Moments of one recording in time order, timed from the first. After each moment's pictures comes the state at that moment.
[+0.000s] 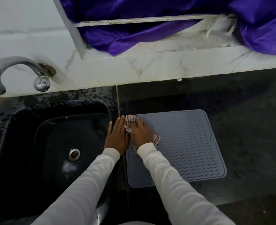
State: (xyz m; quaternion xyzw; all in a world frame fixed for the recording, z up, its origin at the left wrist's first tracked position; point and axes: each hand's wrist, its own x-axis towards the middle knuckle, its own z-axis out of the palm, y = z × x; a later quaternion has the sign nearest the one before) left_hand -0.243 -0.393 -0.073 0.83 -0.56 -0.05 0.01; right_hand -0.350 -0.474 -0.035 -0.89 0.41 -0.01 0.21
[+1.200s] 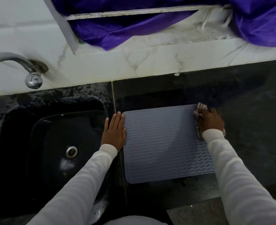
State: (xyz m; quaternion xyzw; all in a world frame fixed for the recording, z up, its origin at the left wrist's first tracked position) left_hand -0.247 -0.394 -0.068 0.83 -0.55 -0.06 0.03; right_hand -0.562 -0.633 -0.008 -0.76 0.64 -0.01 0.10
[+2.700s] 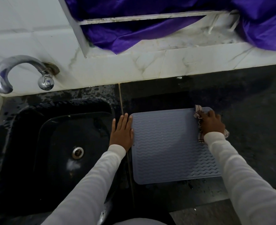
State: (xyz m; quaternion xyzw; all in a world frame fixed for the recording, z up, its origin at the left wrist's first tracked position) left_hand -0.247 -0.395 -0.064 0.84 -0.54 -0.07 0.03; right_hand -0.547 -0.623 -0.013 -0.78 0.61 0.07 0.08
